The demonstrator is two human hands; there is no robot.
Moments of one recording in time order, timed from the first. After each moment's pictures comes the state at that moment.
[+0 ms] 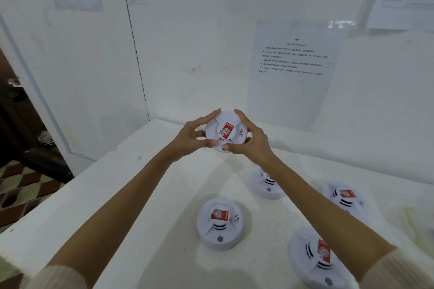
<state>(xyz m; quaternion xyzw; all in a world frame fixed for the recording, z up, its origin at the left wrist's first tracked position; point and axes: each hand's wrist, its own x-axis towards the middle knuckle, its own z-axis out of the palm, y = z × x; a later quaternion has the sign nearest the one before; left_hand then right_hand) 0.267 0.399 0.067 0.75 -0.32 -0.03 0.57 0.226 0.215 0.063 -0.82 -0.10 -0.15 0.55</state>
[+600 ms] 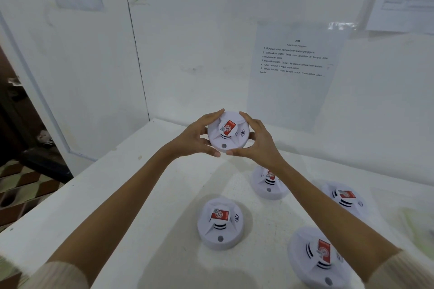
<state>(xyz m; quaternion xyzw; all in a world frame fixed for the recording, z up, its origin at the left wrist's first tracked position) 0.270 0.400 0.069 0.78 -0.35 -0.07 0.52 0.224 0.200 0.057 -0.85 -0.14 -0.19 0.48</state>
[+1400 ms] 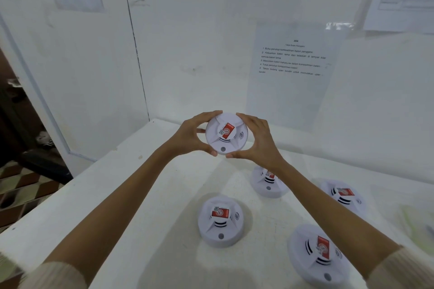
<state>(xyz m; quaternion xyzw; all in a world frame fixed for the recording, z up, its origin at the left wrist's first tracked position) 0.281 0.409 0.062 0.80 -0.37 0.04 0.47 0.222 0.197 0.055 -0.88 -0.19 -0.25 0.37</state>
